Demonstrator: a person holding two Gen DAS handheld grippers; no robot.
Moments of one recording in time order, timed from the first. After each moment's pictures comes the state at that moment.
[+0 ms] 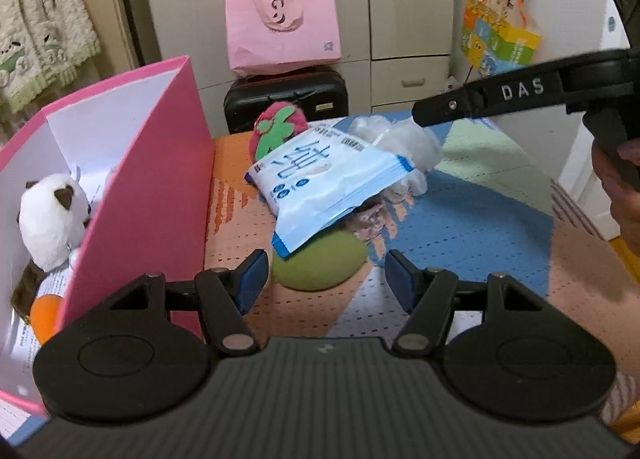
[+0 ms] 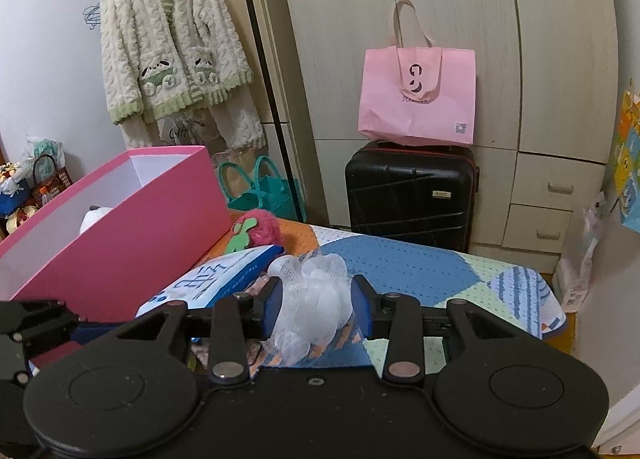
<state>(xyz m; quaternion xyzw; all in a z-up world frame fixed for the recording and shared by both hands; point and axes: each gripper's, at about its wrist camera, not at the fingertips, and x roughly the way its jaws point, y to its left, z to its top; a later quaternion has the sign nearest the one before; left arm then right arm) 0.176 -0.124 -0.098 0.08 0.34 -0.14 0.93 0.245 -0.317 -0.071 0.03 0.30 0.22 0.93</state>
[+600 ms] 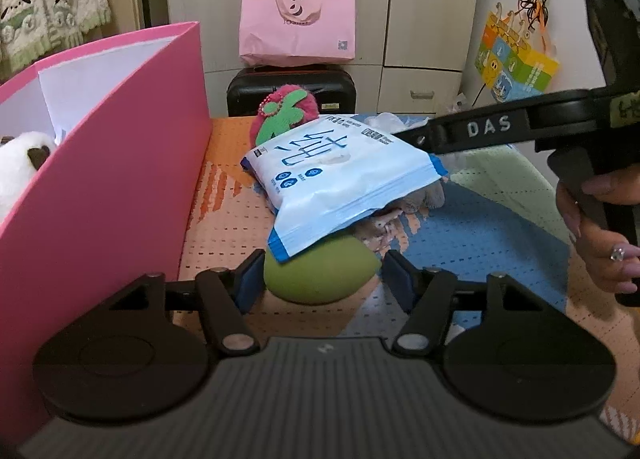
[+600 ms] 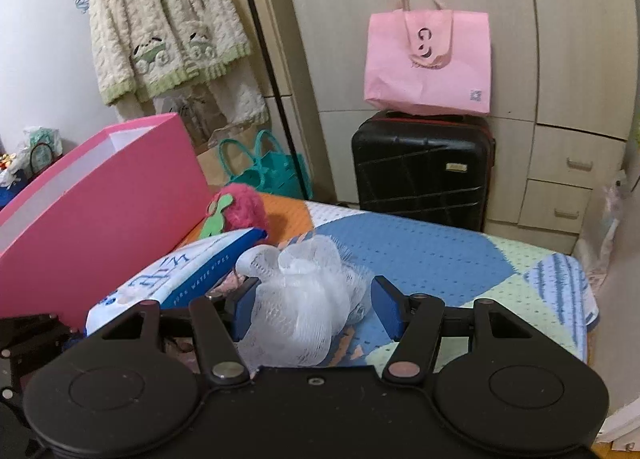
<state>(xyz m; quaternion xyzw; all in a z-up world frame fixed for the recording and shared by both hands) 0.198 -0.119 -0.121 0.02 0.33 -0.13 0.93 0.286 -0.304 -0.105 0.03 0.33 0.24 0.91</state>
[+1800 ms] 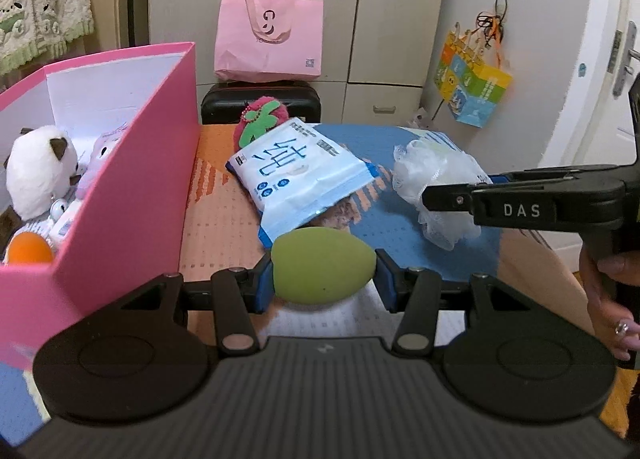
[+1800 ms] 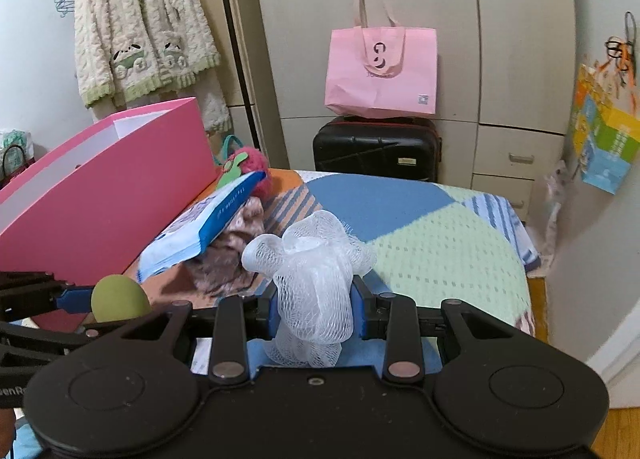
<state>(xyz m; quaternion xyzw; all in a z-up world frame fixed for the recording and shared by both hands) 0.142 -0.095 -0.101 0.00 0.31 -0.19 0.93 0.168 -0.308 -0.096 0.03 0.31 0.14 0.94</state>
